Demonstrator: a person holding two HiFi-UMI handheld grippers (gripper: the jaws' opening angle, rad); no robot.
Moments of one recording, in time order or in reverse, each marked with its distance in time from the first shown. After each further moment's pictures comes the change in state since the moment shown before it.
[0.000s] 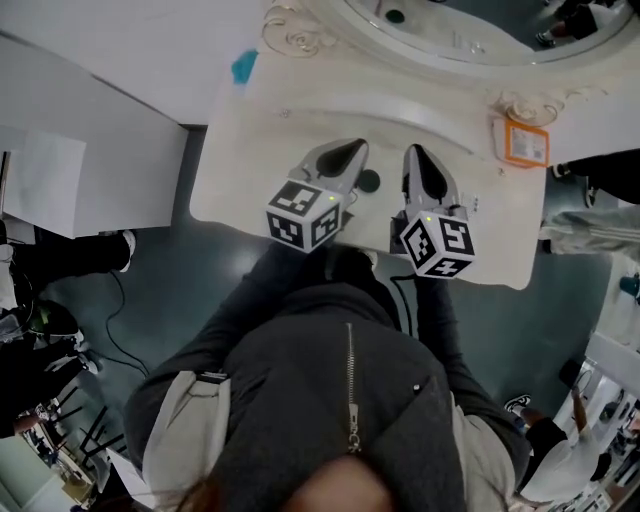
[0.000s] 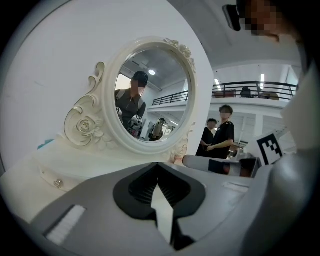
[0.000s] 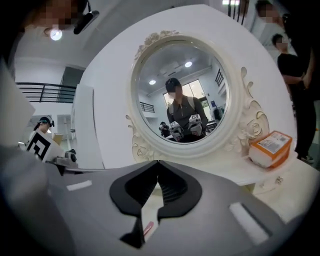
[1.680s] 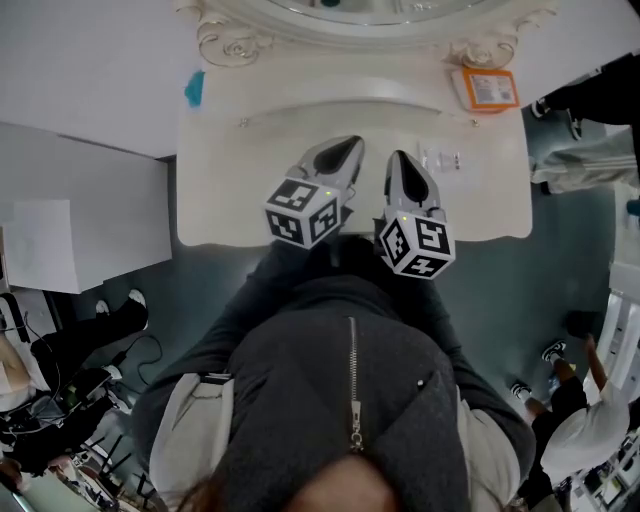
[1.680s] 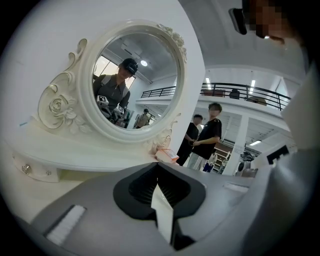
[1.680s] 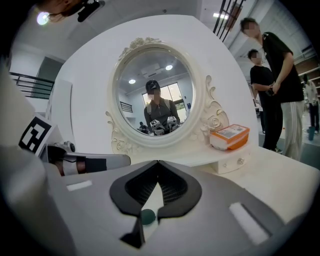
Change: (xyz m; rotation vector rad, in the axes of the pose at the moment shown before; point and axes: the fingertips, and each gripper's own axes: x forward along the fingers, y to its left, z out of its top) left arm 0.029 -0.051 -0.032 -0.013 0.088 -0.173; right arm -0.054 -0.032 -0.042 0.075 -0.009 -0.281
